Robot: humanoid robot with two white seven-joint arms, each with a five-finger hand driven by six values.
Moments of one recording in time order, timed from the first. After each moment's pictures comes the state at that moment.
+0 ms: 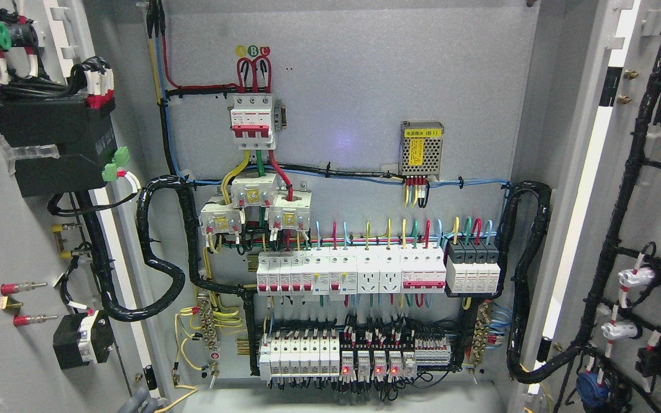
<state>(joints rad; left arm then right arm) 0.31 0.20 -0.12 -2.08 0.31 -0.54 0.07 0.39 -0.50 -0.24 -1.99 -0.76 -0.57 0.29</state>
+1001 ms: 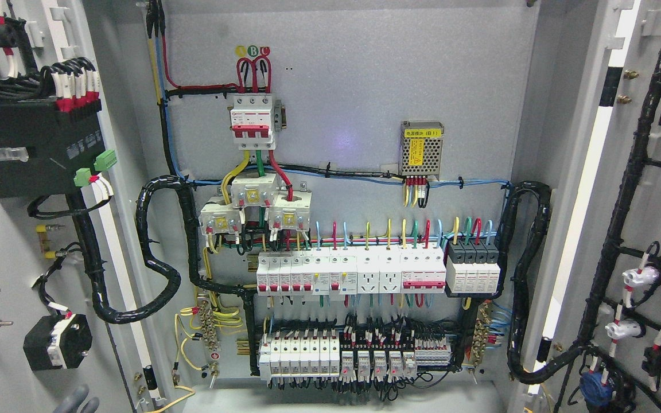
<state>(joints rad) 0.36 0.27 0.01 -2.08 0.41 -0.55 0.07 0.46 -0.50 -0.30 -1.99 -0.81 -0.57 0.30</state>
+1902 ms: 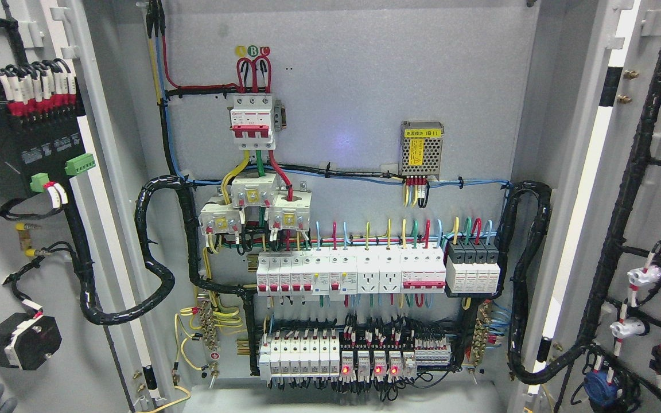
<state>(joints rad) 0.38 0.37 0.22 -2.04 0.67 -0.48 0.07 0.48 -0.49 -0.36 -1.98 -0.82 -0.57 0.29</state>
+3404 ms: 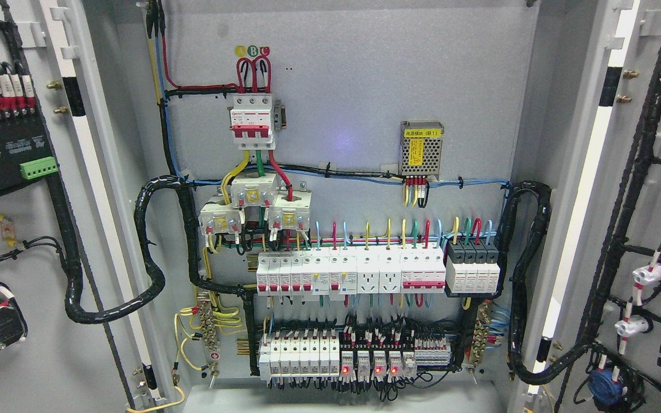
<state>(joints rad) 0.36 0.48 0.38 -1.88 0.84 -0.42 0.07 0.50 -0.50 -0.39 -1.96 -0.91 -0.57 0.30</state>
